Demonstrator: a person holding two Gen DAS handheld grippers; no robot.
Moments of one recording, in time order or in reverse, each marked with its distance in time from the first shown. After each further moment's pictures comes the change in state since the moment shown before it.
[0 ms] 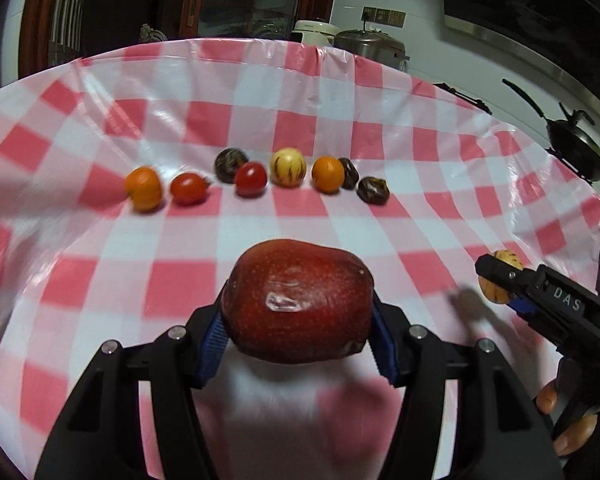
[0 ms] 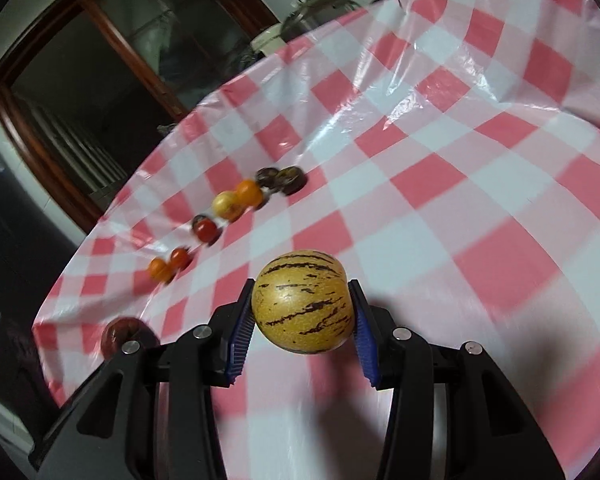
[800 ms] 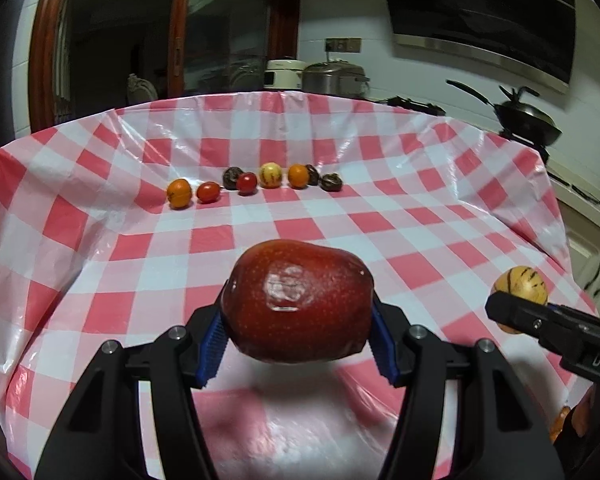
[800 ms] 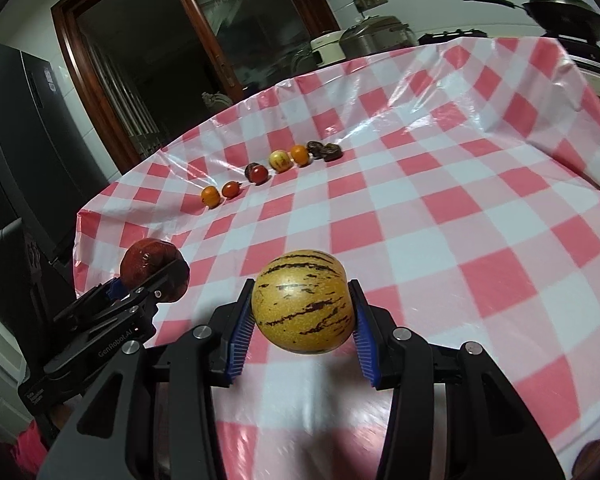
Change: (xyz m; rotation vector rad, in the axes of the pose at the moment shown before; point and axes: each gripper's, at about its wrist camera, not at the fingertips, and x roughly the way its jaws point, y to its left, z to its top) left arm -0.130 -0.026 -0.082 0.142 -0.122 -0.014; right arm -0.134 0.018 -0.083 -0.235 0.003 0.018
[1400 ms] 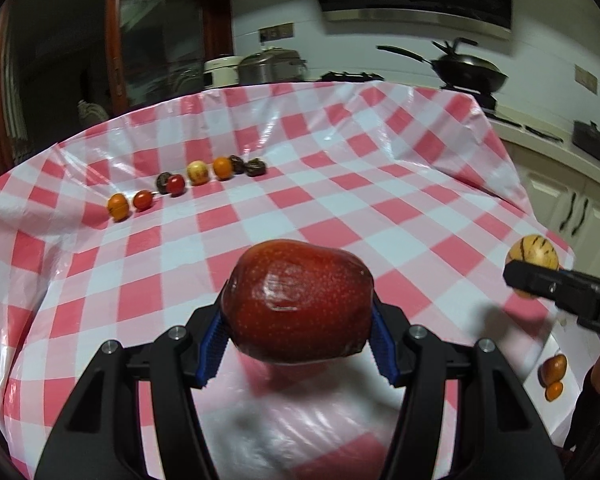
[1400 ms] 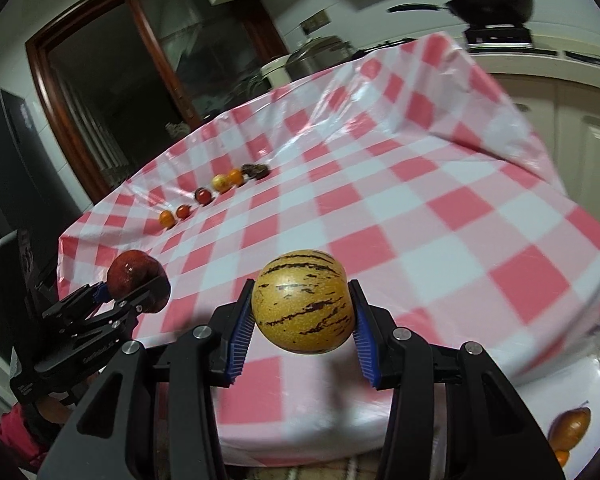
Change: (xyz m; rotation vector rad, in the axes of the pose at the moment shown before) left arm -0.012 -0.085 -0.021 0.193 0.041 -0.093; right arm -0.077 -0.082 -0.033 0.105 -0.091 -0.106
